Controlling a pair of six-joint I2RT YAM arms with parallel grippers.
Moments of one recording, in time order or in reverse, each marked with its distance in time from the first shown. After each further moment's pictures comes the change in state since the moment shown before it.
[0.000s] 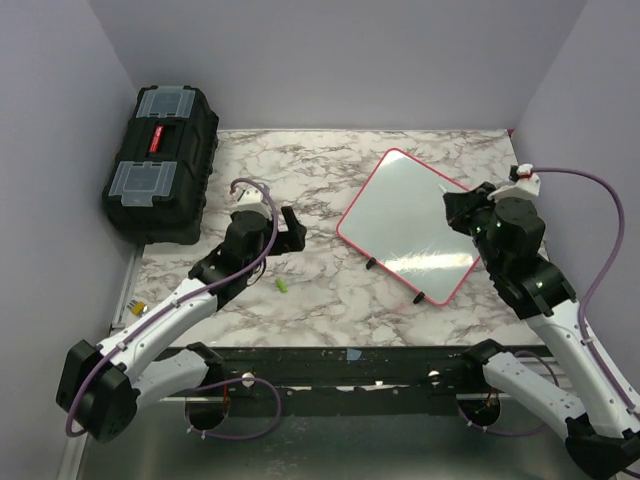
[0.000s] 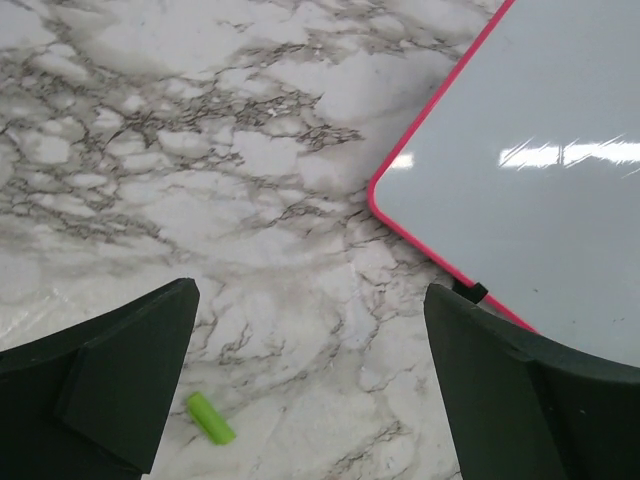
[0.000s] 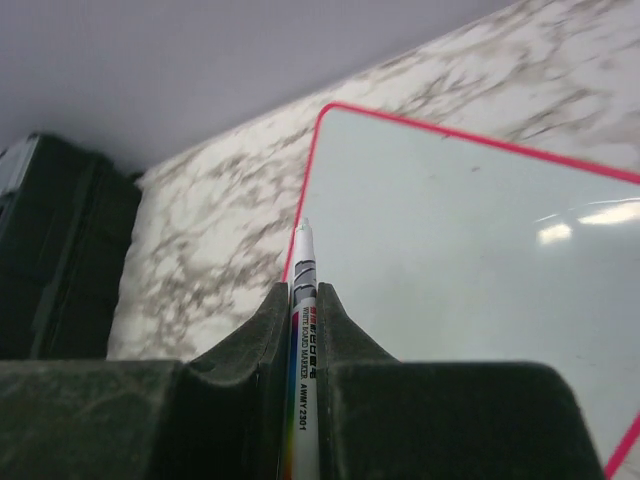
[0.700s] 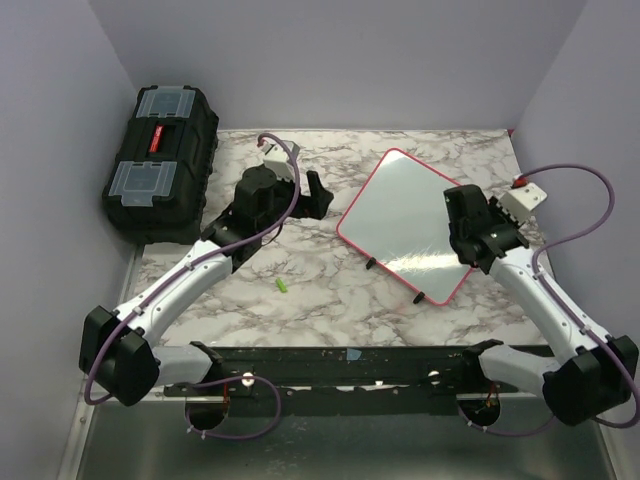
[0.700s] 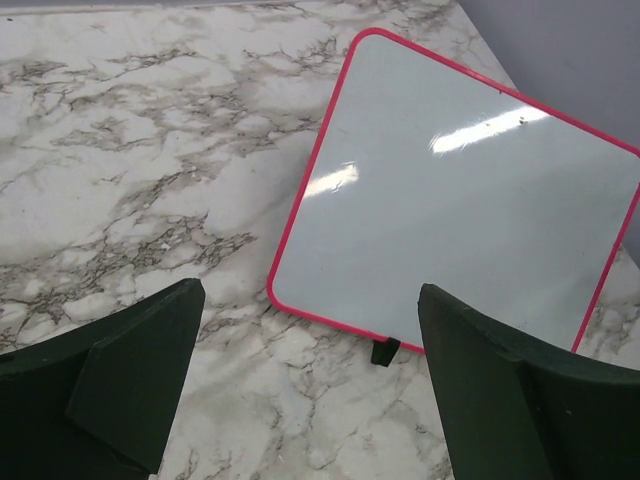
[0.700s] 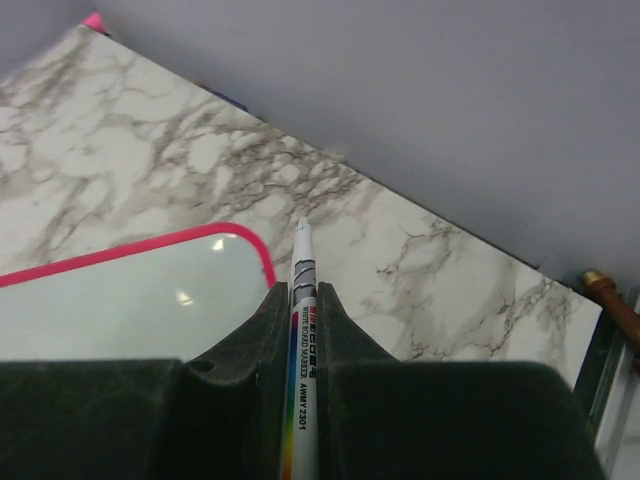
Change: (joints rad) left arm 0.034 0.256 0.357 0.095 0.273 0.188; right arm -0.055 0.283 -0.032 -0.270 0.980 0.214
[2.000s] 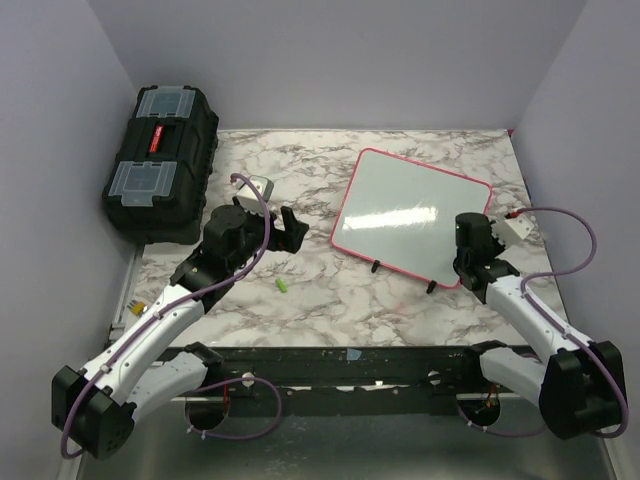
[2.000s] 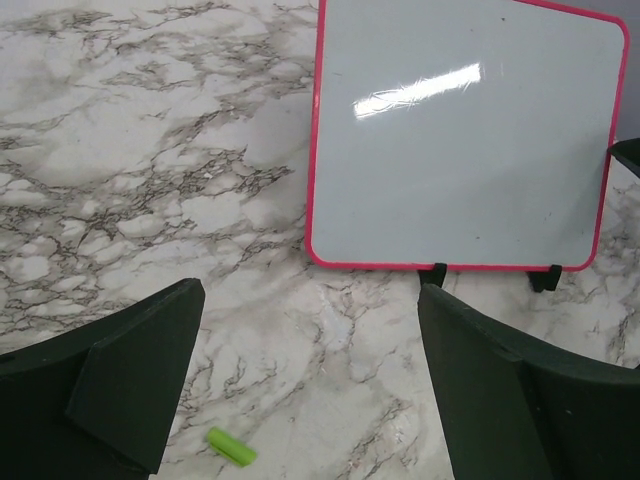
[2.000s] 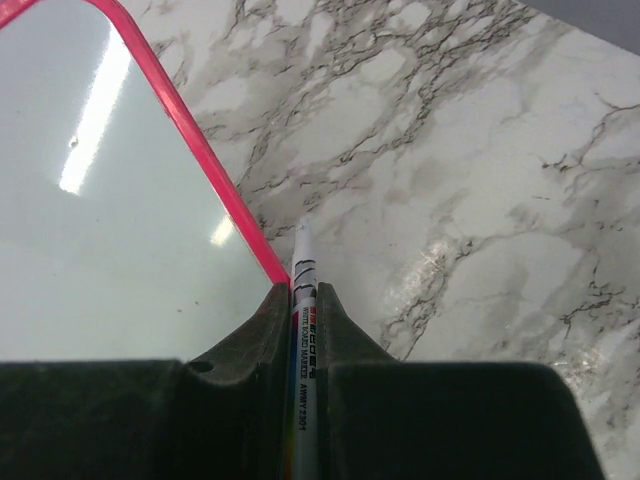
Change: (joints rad) left arm 0.037 -0.326 -0.281 -0.063 0.026 0.066; right arm -0.162 -0.045 -0.401 0.494 -0.447 0.049
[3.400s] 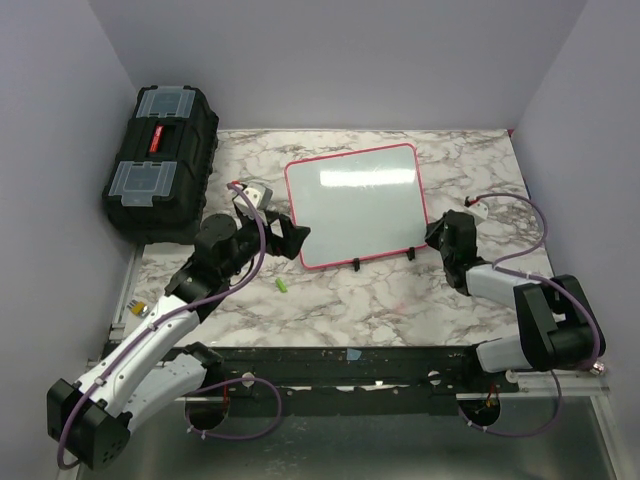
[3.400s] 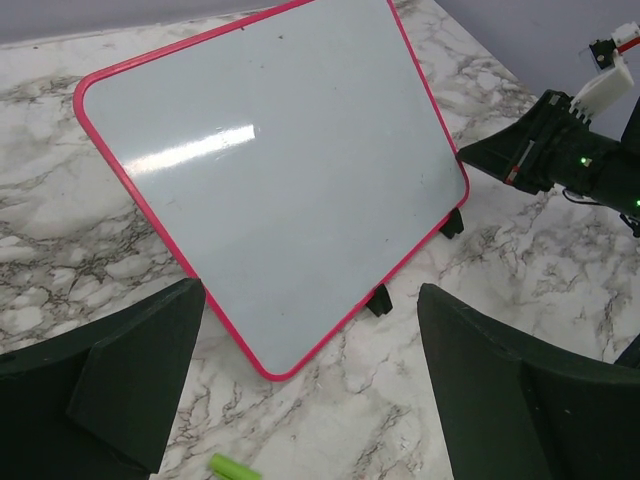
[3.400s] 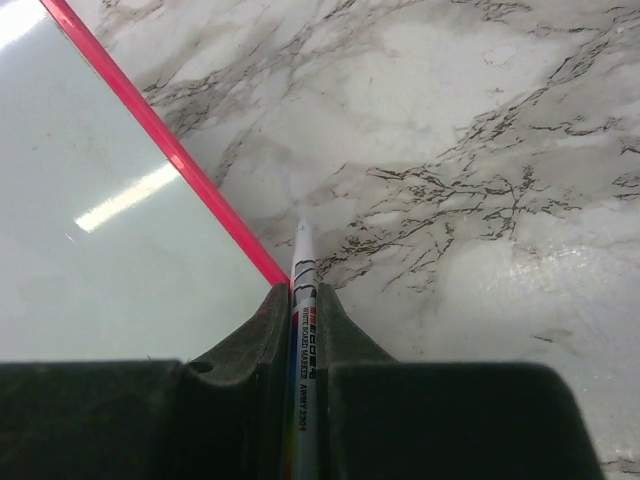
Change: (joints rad) left arm 0.000 -0.077 -0.060 0.094 0.080 0.067; right arm 0.000 0.348 -0.101 0.679 -0.531 -0.241
